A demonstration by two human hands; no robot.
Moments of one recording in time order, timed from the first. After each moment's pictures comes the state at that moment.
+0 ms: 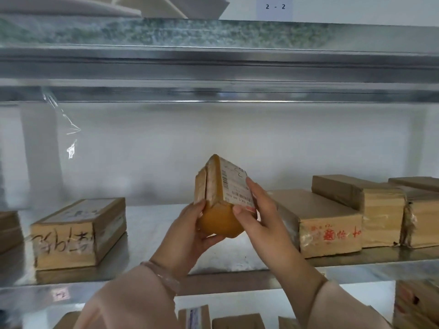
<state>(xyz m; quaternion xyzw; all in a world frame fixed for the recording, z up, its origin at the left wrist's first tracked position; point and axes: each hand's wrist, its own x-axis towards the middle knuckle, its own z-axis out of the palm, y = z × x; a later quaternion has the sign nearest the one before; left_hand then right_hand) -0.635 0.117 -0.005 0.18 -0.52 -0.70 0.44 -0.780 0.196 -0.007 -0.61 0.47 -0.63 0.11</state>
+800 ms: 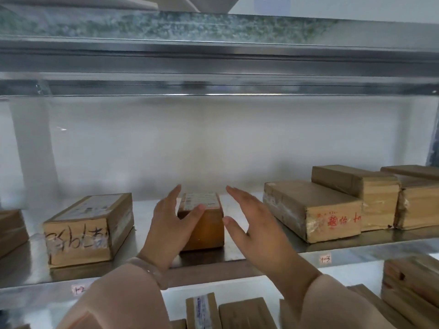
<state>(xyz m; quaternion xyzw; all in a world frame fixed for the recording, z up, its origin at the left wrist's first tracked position) -0.583 0.093 -0.004 0.39 -0.74 -0.28 0.47 -0.746 0.194 -0.022 -0.64 0.62 -0.44 -0.14</state>
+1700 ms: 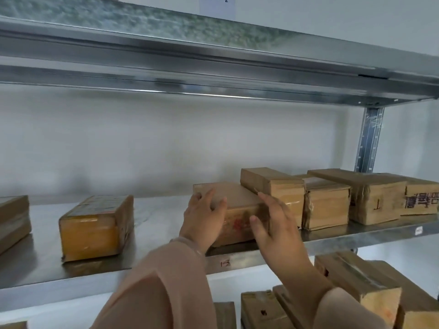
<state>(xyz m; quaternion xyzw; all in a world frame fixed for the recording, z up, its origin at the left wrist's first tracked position) -0.819 0.170 -0.012 0.34 -0.80 -0.31 0.38 -0.927 0.306 -0.035 -0.49 0.68 -0.51 -0.17</state>
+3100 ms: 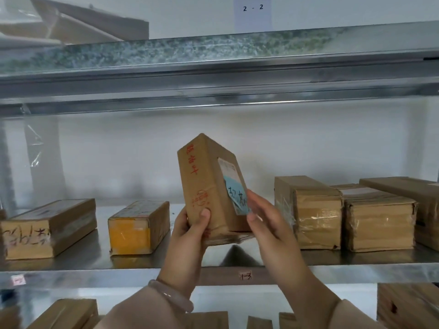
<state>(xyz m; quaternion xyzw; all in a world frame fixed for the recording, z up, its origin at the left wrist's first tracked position) -0.754 0.224 -0.010 0.19 -0.53 -0.60 0.57 -0.901 0.285 -0.015 -0.57 0.43 -0.68 0.20</state>
